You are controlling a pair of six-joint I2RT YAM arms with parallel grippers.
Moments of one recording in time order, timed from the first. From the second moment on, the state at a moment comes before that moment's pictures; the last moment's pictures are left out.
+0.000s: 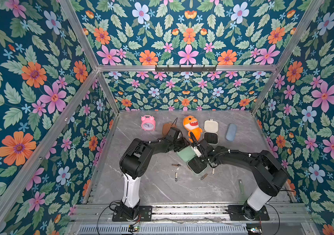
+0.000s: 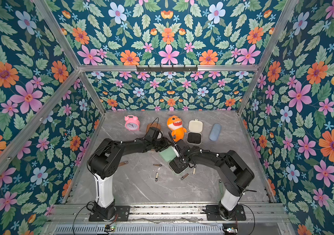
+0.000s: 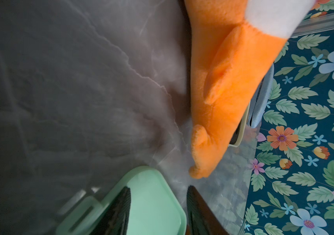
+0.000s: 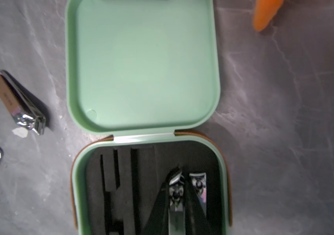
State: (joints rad) left arm -0.58 2.01 1.16 0.03 0.35 -0.93; right arm 0.69 1.68 0.95 -0.40 0.01 0.12
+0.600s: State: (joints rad) left arm -0.55 2.01 1.18 -0.01 0.39 -0.89; right arm 0.70 1.71 0.97 -0.41 -0.01 0.14
